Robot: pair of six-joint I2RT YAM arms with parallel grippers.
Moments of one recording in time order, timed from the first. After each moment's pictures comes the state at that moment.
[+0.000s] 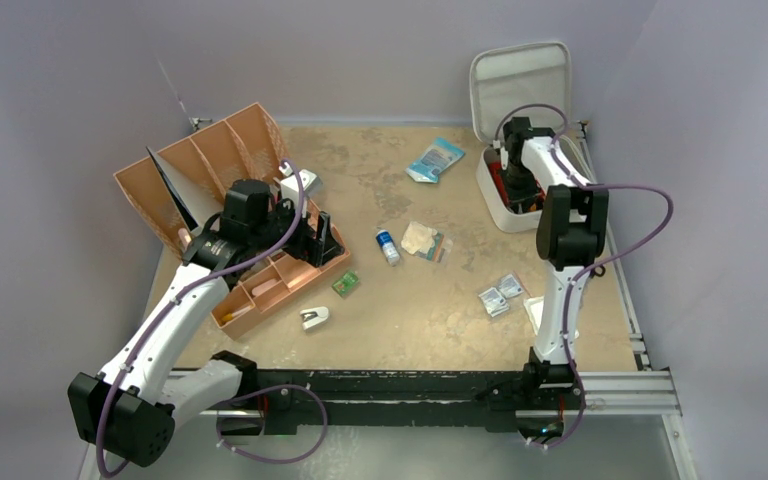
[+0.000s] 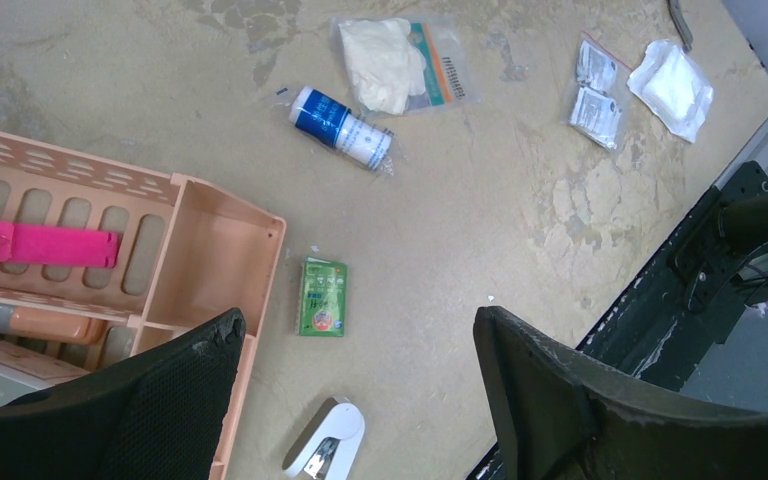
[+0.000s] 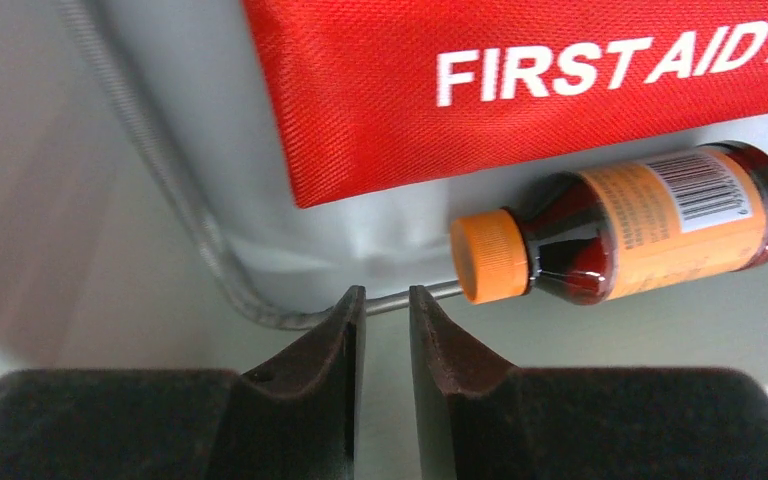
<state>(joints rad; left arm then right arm) -0.35 1.03 0.95 -0.52 0.47 -0.07 0.03 2.24 1.91 -1.08 0.19 -0.14</state>
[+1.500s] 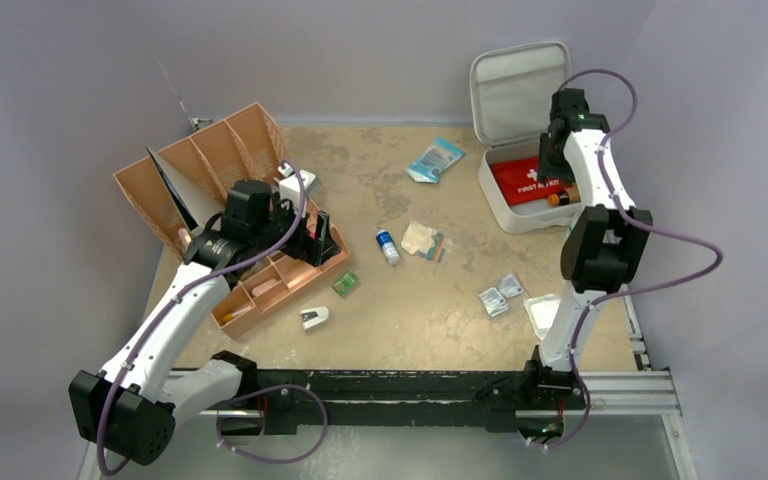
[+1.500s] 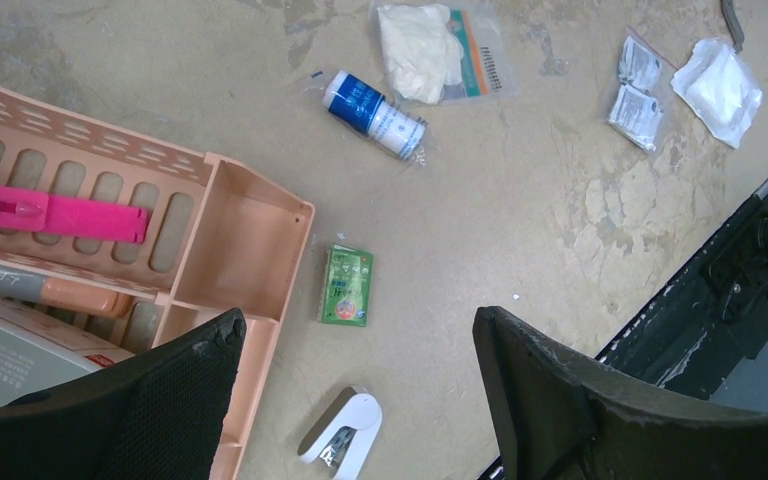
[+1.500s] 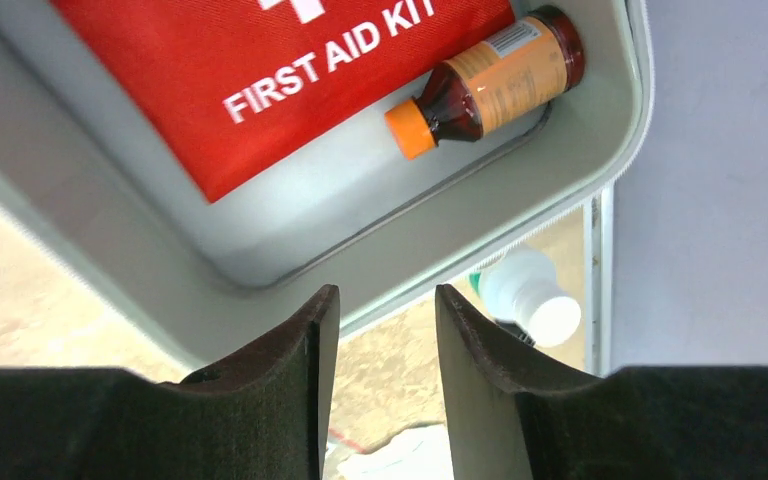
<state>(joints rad) -0.35 1.04 0.95 -0.54 0.40 -0.06 -0.09 2.03 1.89 -1.00 0.28 0.01</state>
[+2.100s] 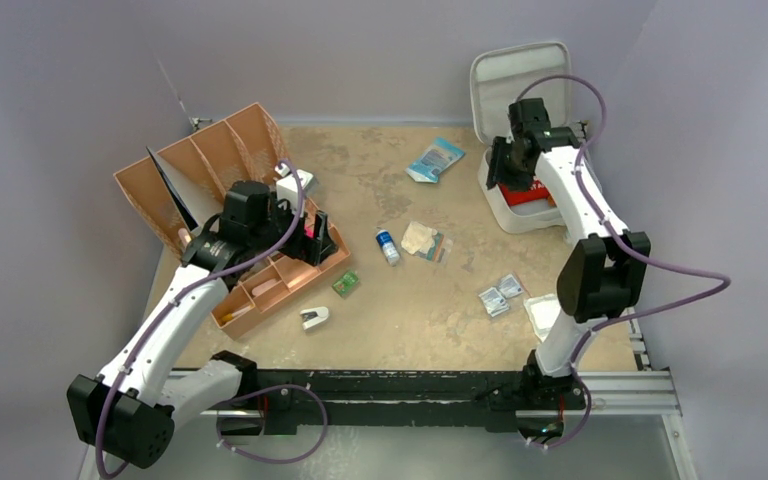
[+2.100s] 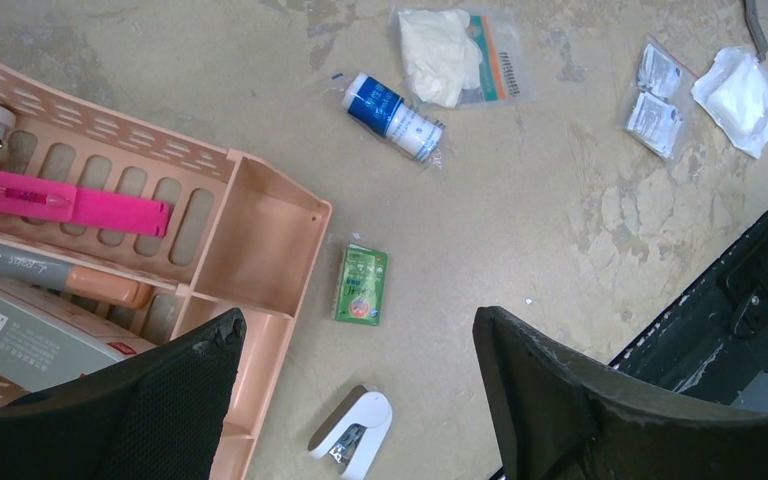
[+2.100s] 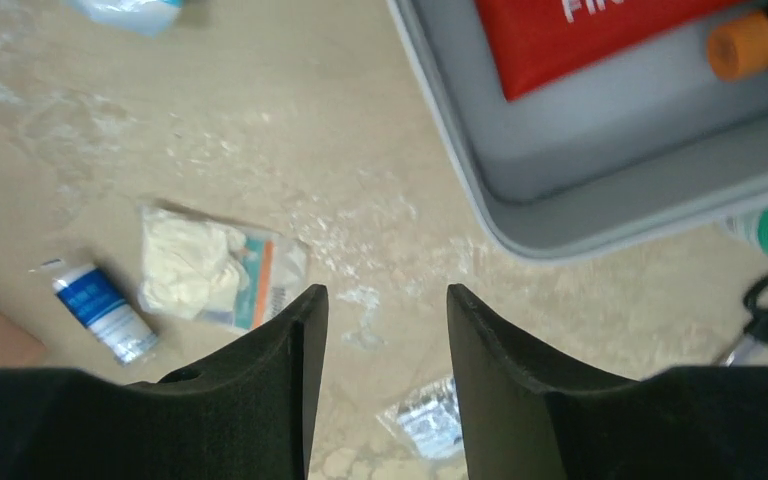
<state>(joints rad) -0.35 1.03 0.95 -0.55 0.36 -0.06 0.11 1.79 1.70 -0.93 0.04 0.24</state>
